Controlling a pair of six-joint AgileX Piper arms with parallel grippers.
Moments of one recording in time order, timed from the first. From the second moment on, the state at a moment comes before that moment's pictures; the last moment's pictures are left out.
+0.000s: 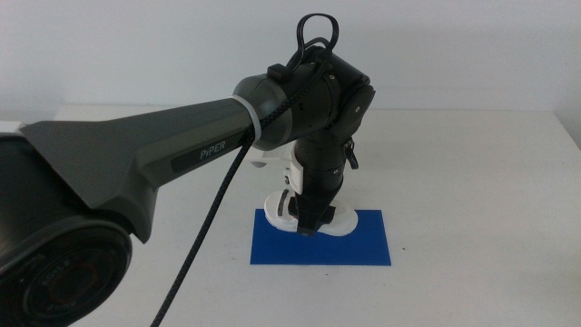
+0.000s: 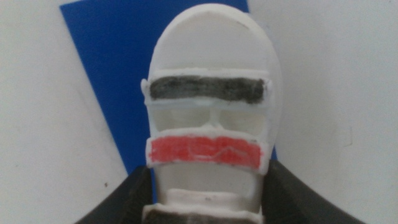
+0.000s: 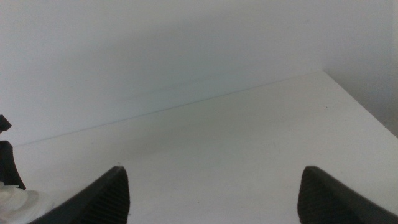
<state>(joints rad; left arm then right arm) -0.76 2.14 -1.82 0.14 1.21 -2.11 0.03 0.00 0.00 -0.04 0.20 0.30</state>
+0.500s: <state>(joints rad) -0.74 2.20 -1.82 0.07 1.15 -2.11 0.03 0.00 0.00 -0.04 0.20 0.30</state>
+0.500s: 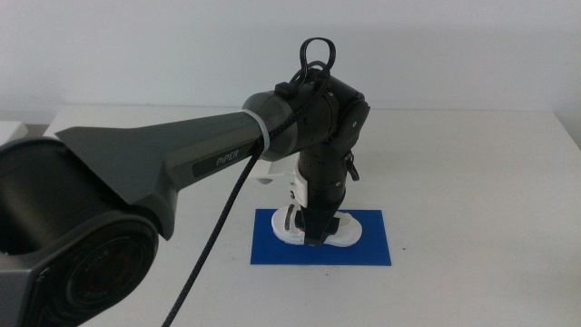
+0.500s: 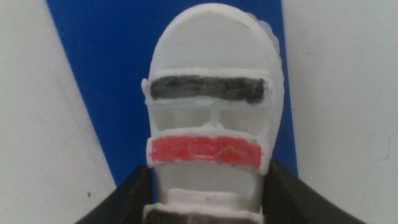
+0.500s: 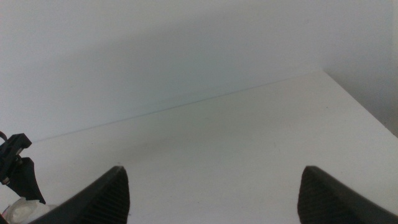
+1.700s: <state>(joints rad) -0.63 1.41 -1.73 0.39 1.22 -0.40 0.03 0.00 0.00 -0.04 0.20 0.30</state>
